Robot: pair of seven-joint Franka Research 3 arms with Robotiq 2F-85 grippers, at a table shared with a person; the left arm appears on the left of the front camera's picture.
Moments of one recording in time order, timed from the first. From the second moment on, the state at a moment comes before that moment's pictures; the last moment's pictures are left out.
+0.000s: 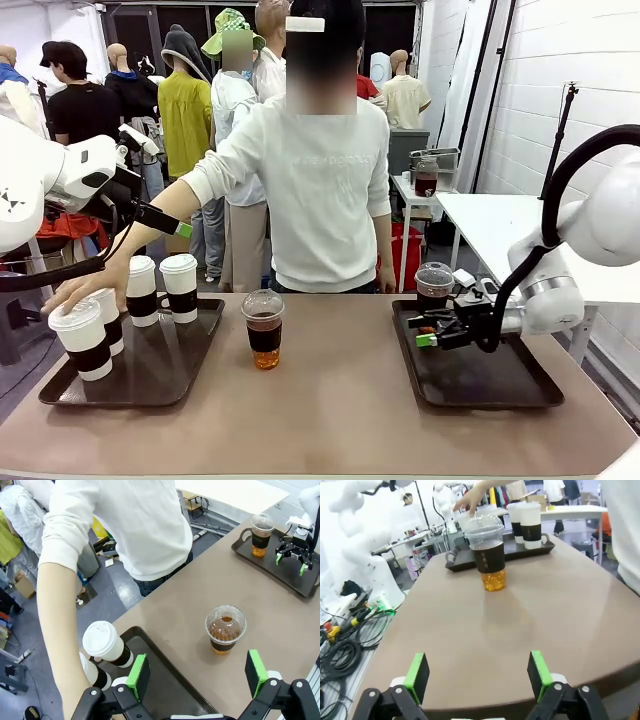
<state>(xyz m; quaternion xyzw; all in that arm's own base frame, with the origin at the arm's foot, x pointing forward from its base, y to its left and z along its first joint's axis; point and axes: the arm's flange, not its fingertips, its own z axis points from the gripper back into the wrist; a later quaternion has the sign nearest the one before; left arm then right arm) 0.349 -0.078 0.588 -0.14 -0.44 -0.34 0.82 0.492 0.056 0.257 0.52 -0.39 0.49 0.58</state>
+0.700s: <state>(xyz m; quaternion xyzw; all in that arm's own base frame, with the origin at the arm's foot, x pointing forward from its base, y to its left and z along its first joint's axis) 0.349 -0.078 0.588 -0.14 -0.44 -0.34 0.82 0.490 0.152 0.244 0.49 -0.40 0.49 0.60</state>
